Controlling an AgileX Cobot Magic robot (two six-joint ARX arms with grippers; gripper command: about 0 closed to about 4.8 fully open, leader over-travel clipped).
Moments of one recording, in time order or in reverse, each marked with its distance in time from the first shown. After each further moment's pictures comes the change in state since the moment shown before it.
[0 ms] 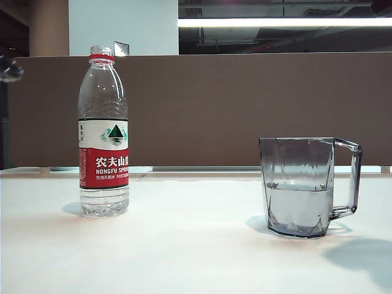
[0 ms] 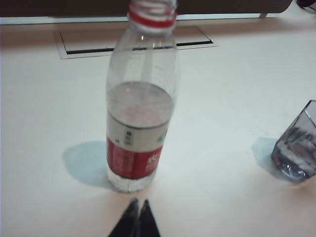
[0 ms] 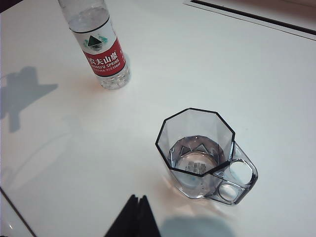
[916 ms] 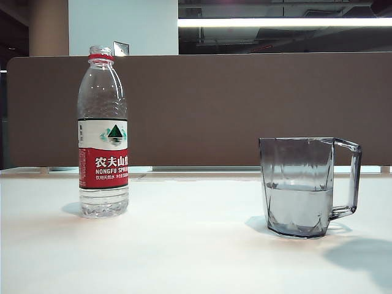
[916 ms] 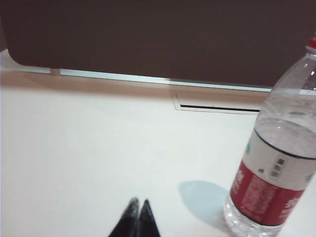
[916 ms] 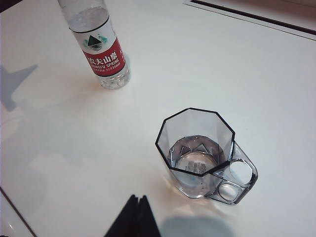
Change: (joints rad) left arm 0.383 -0.395 -0.356 0.249 0.000 0.024; right arm 0.000 0.000 0.000 0.000 0.000 0.000
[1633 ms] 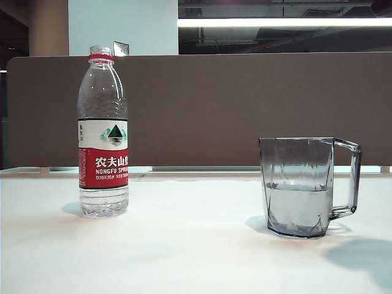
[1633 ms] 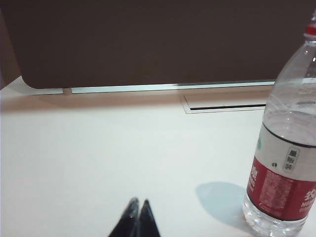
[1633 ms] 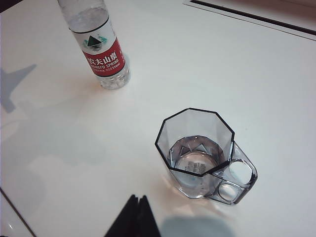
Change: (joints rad) left arm 0.008 -0.031 -0.005 0.000 0.000 0.130; right arm 0.000 -0.001 0.000 0.000 0.000 0.000
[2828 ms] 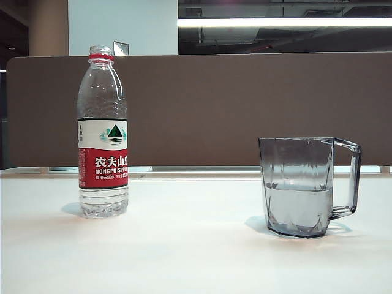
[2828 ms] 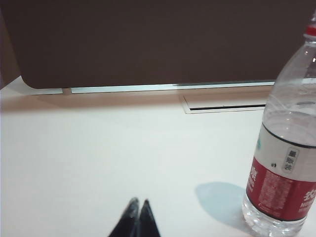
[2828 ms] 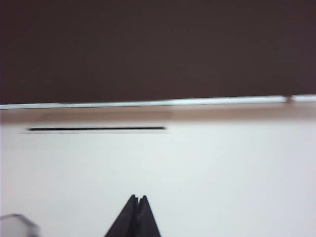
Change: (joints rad) left arm 0.000 0.000 0.000 0.000 0.000 -0.002; right arm -0.335 -0.353 -0.481 0.603 0.286 -0.004
